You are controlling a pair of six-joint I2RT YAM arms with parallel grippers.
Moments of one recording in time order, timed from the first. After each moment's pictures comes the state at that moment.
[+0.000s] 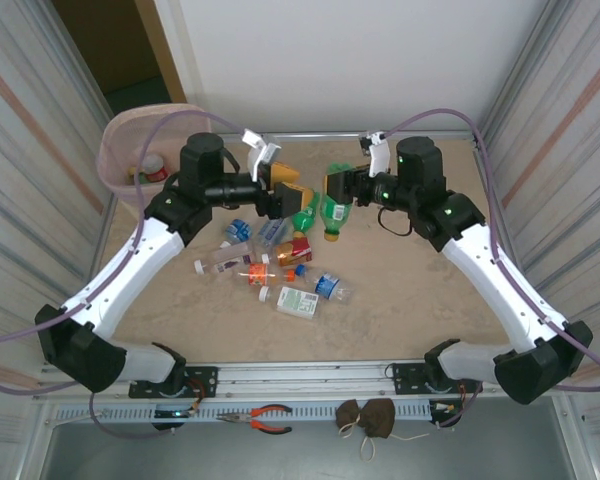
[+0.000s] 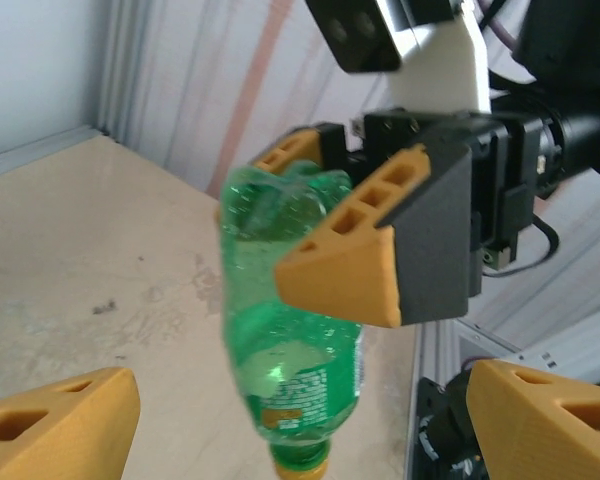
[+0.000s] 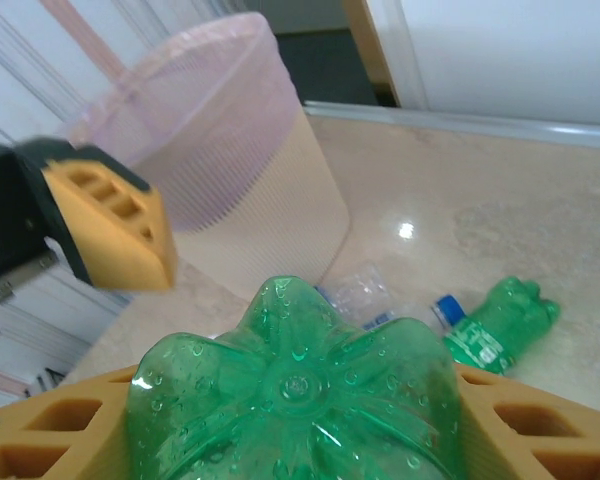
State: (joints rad) left arm -0.53 1.35 1.34 -0.26 0.79 -0.19; right arm 0.50 1.24 1.34 -0.45 -0.37 0.34
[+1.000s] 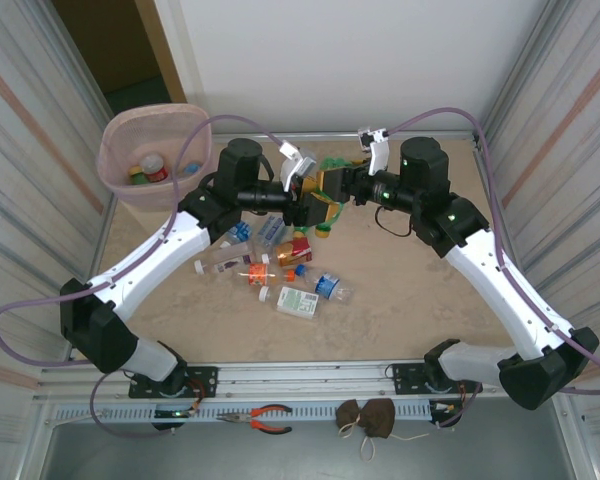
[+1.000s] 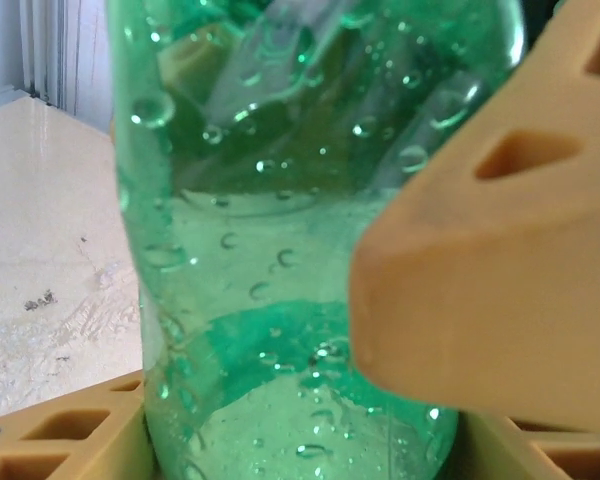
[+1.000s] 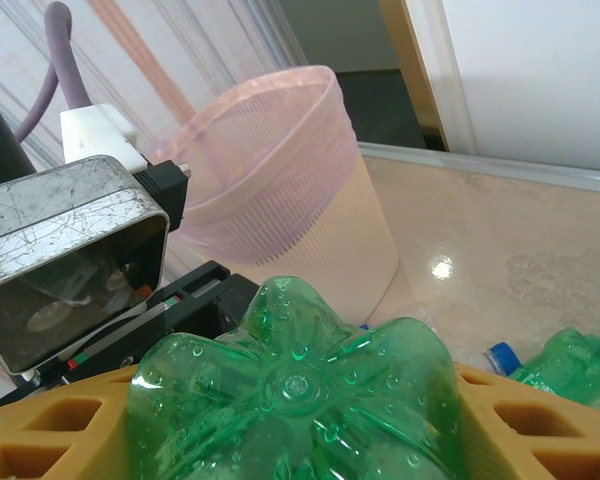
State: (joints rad) left arm -0.65 1.47 1.38 -0.24 0.77 -0.15; right arm 0.54 1.21 1.34 -0.38 -0.39 0.38
